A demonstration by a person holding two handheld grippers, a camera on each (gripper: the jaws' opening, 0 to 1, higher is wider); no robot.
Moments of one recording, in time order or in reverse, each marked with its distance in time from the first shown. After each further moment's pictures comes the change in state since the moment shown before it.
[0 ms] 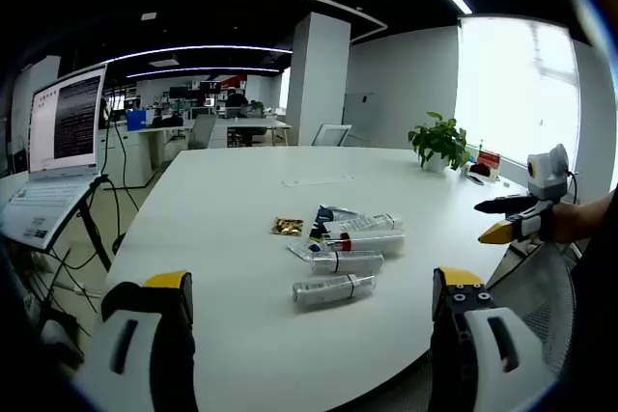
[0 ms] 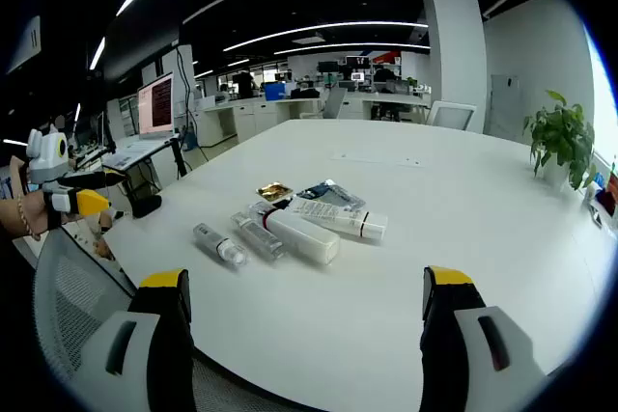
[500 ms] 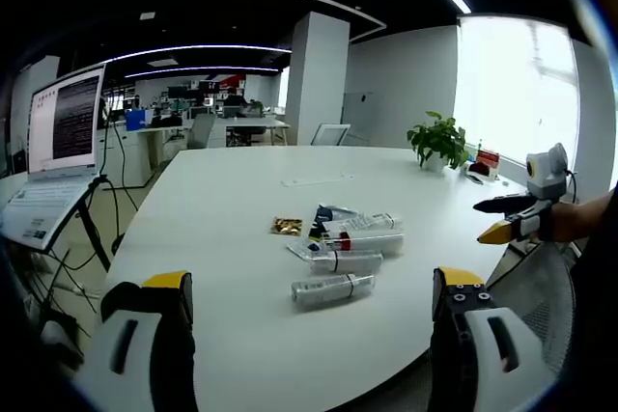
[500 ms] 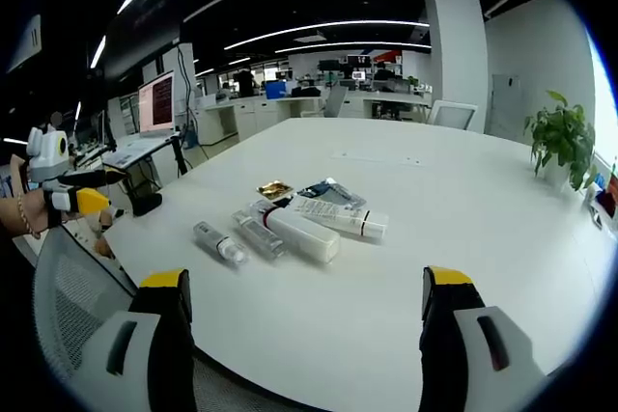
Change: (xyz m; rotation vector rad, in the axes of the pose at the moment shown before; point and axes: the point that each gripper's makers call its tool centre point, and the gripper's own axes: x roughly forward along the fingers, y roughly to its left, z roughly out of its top) left arm 0.001 -0.001 0.000 0.004 0.003 -0.005; right arm 0.000 0.001 -0.001 -0.005 0.007 0.003
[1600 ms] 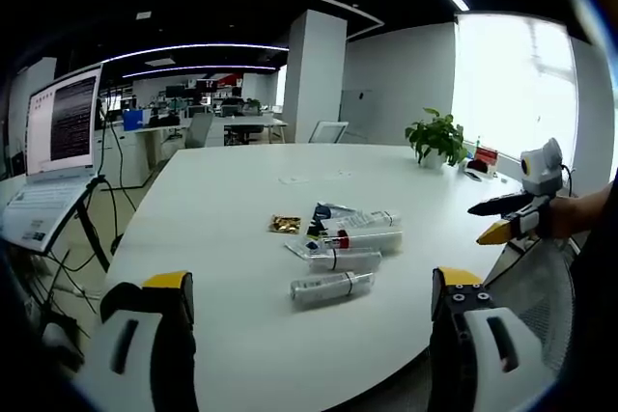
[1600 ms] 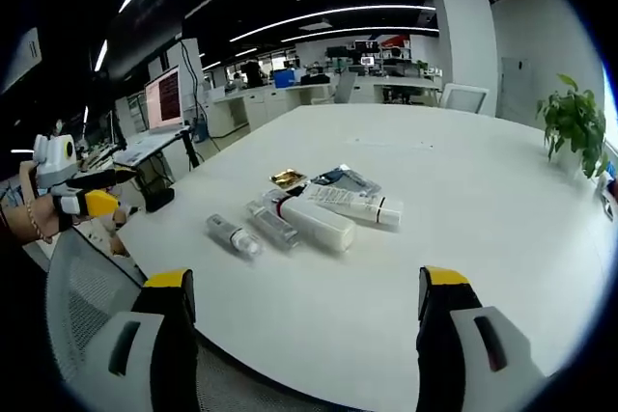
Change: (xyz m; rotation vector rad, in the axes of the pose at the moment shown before) left arm 0.001 0.000 -0.003 0.006 0.010 -0.008; right arm 0.005 0.008 -0.007 0.039 0.059 0.074
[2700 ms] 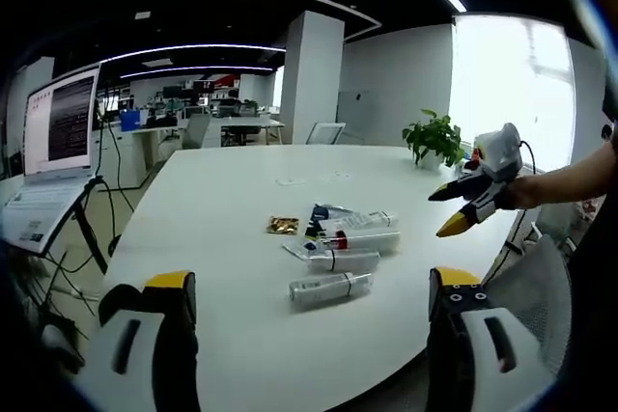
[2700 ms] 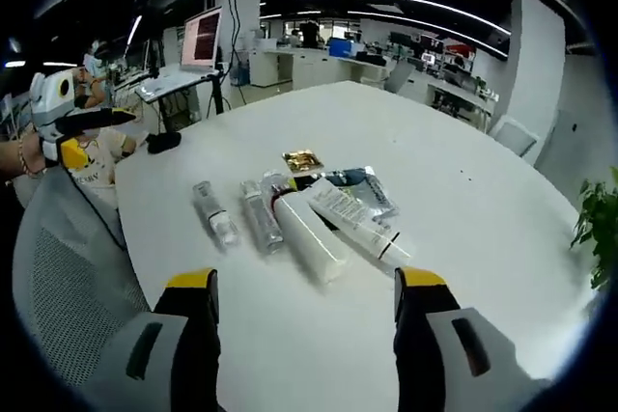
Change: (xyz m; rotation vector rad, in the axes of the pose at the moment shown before) left arm 0.000 -0.001 0.002 0.002 -0.004 -0.015; right arm 0.069 -0.017 0.025 -0.349 0.158 0.135
